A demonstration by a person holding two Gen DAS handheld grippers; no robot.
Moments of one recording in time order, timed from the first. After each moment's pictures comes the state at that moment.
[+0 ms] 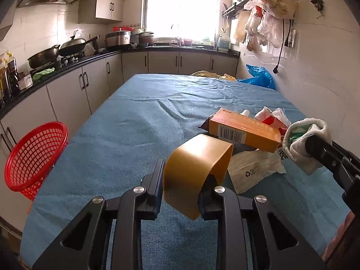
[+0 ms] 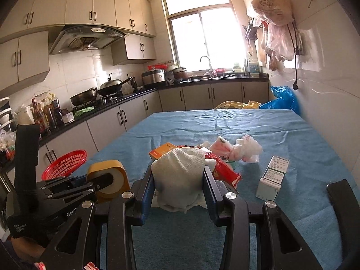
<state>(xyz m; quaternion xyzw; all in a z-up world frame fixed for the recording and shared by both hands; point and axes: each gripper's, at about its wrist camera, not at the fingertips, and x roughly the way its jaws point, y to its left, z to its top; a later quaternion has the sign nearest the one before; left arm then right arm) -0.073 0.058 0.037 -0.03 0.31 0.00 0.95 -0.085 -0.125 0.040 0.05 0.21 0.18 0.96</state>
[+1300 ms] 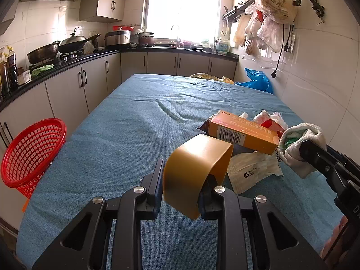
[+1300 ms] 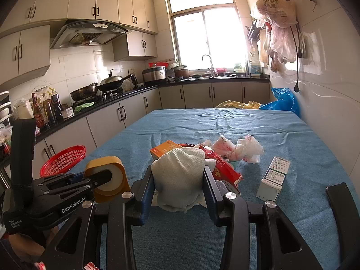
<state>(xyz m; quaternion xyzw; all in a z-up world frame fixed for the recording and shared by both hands) -0.077 0.063 0.037 -0.04 0.30 -0.01 0.95 -0.083 -0.121 0.037 0.04 0.22 0.18 0.96</state>
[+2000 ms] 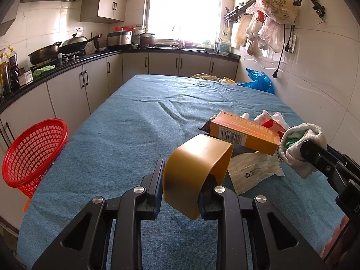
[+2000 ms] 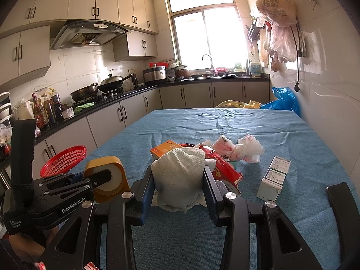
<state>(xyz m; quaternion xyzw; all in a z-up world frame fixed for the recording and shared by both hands) -0.080 0.066 0.037 -0.04 0.30 -0.01 0.95 -0.085 -0.121 0.038 0.04 0.21 0.18 0.96</state>
